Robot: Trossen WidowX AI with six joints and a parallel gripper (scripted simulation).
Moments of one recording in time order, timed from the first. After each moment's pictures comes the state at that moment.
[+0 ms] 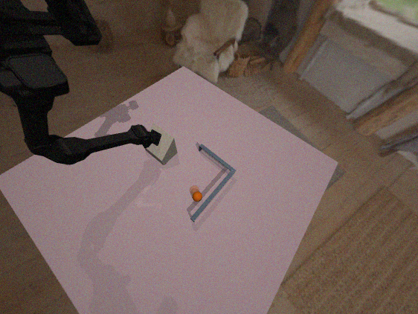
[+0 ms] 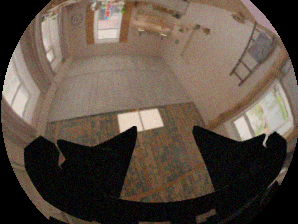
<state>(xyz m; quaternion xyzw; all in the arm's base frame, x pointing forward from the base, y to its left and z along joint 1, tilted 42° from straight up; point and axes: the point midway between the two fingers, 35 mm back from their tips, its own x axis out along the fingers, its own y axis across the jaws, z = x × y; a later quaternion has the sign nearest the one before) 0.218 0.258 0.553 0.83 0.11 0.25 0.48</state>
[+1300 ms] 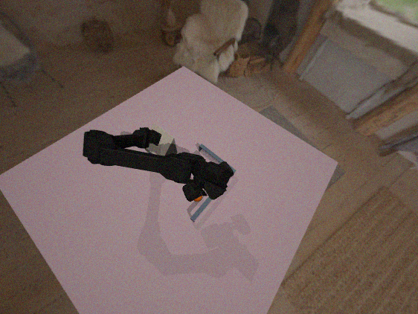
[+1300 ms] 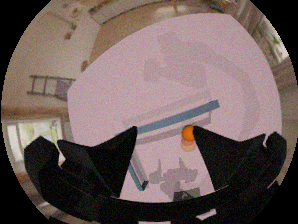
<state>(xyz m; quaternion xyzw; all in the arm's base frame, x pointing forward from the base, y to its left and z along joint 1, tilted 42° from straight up) 0.400 -0.027 0.113 -0.05 0.49 -0.33 0.81</state>
